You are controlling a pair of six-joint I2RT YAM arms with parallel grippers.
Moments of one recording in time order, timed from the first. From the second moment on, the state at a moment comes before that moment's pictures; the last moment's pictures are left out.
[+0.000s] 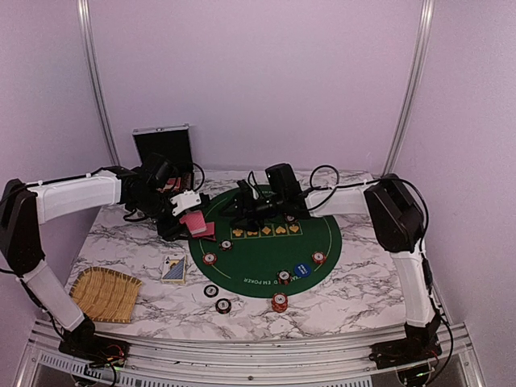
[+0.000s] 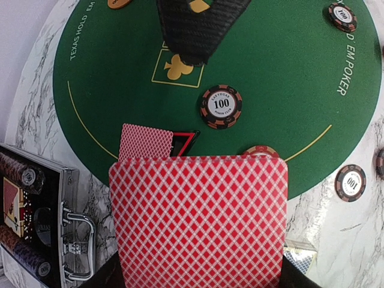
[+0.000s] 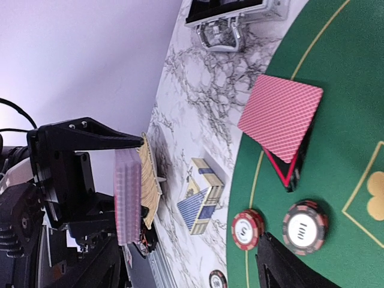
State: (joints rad) left arm -0.51 1.62 1.21 -0.64 0.19 0.72; right arm 0.69 2.27 1.64 0.11 -0.84 0.86
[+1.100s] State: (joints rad) left arm -0.57 1.70 1.26 -0.65 0.18 0.72; right arm 0.77 2.38 1.73 0.32 -0.91 1.04
